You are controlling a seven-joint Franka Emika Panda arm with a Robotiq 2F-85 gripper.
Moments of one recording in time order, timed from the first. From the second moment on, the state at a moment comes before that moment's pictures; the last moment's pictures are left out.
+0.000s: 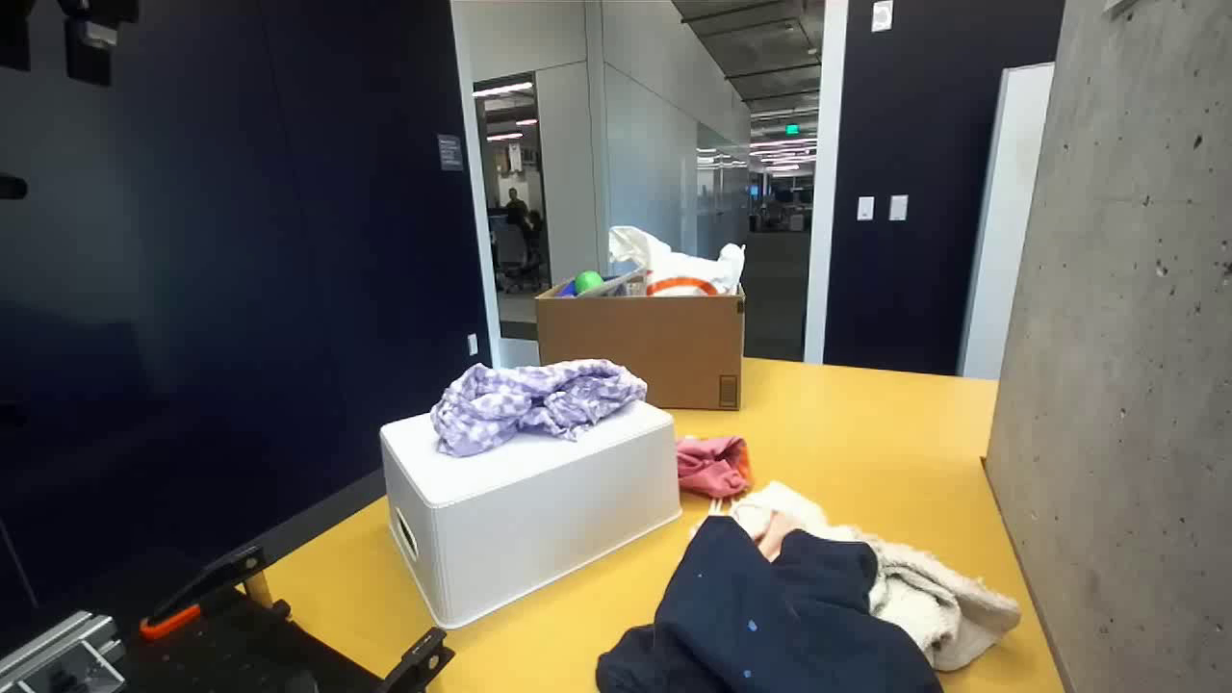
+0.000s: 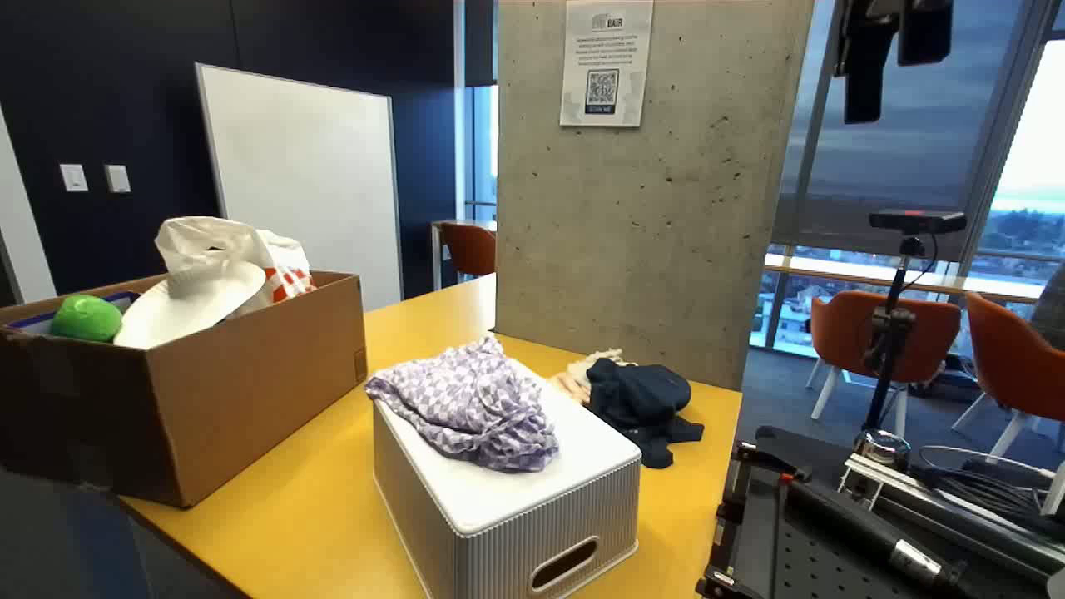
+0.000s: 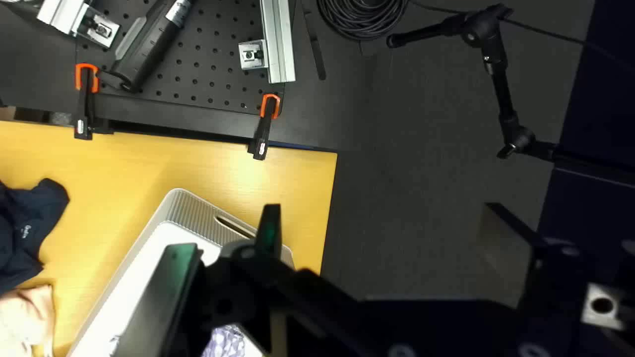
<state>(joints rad) 0.19 -0.63 0.04 -2.27 0.24 1.53 0.00</state>
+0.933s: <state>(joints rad) 0.07 -0.51 -0.02 -2.26 0.24 1.73 -0.04</state>
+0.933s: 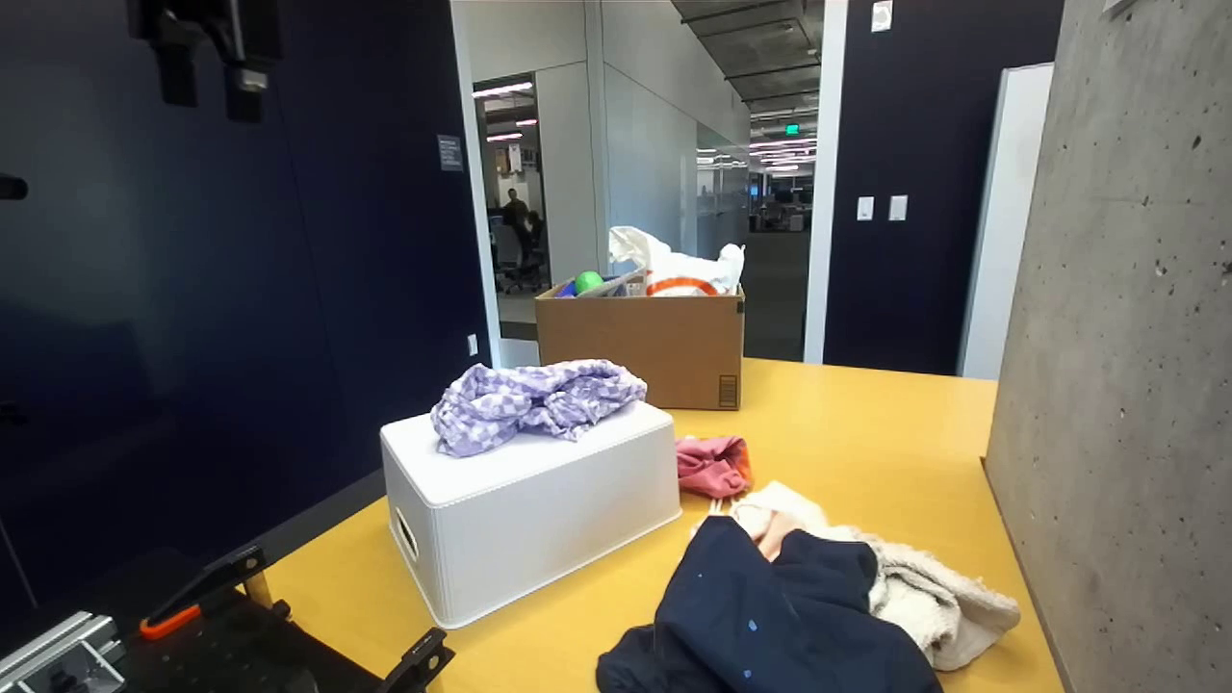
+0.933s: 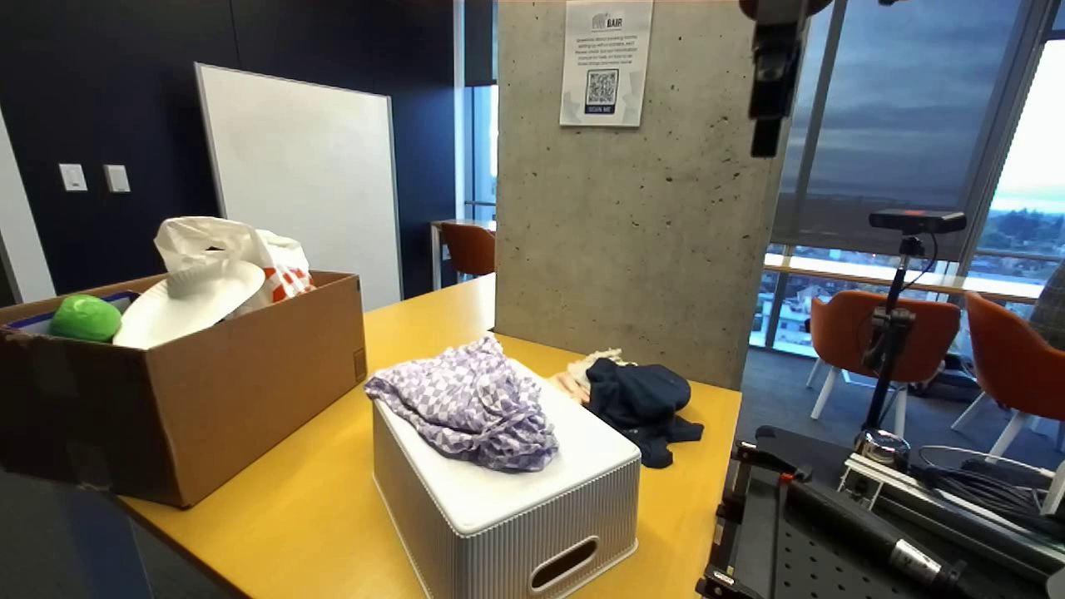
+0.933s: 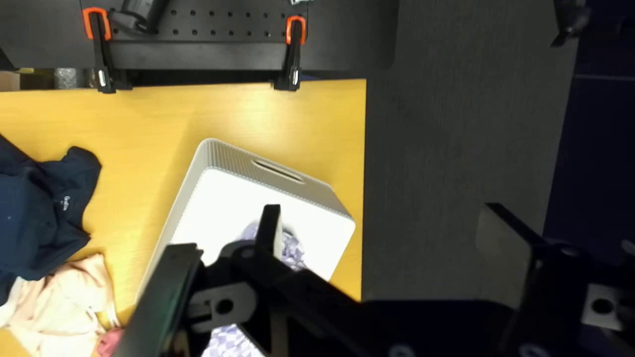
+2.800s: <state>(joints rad) -0.02 0.57 0.13 -2.07 0.18 2.85 -0.30</state>
